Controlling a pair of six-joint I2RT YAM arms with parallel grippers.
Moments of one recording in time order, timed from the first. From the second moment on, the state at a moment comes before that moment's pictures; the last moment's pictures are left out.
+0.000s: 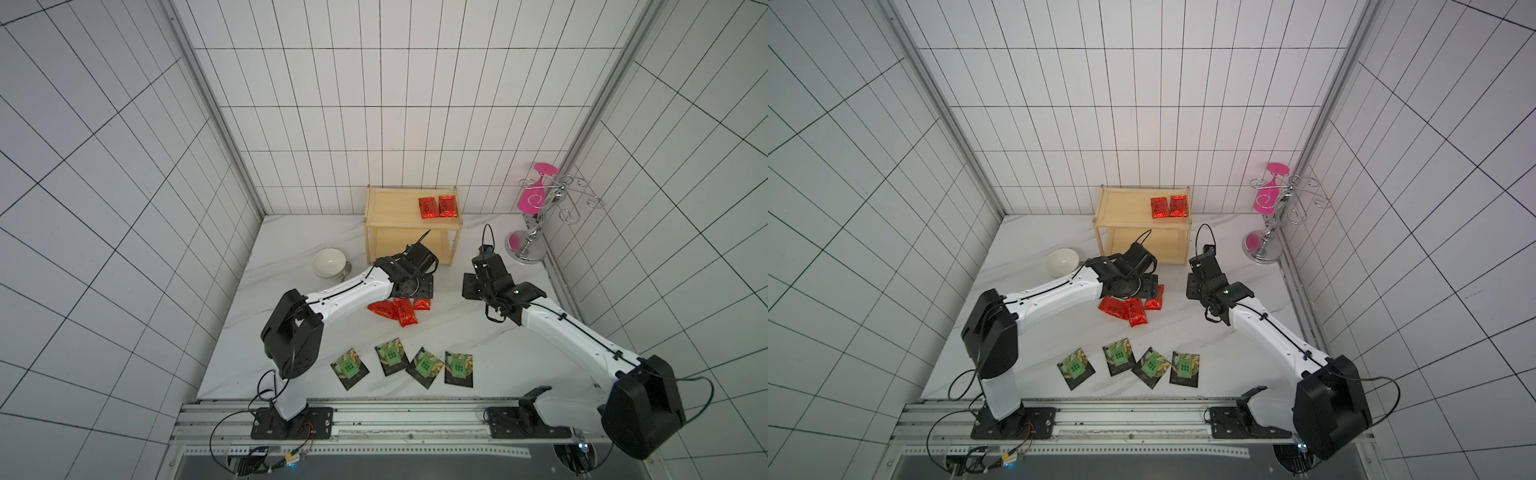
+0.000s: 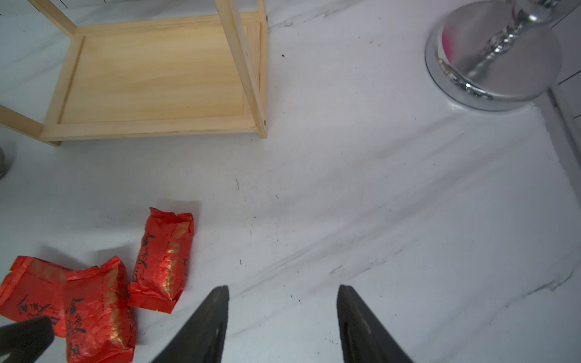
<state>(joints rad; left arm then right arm) -0.84 1.92 1.58 -0.74 -0.10 -0.69 0.56 1.25 0.86 -0.47 0.30 0.43</state>
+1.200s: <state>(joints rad) -0.86 2.34 1.99 -0.99 -0.15 -0.73 0.53 1.22 0.75 -0.37 0.19 0.45</state>
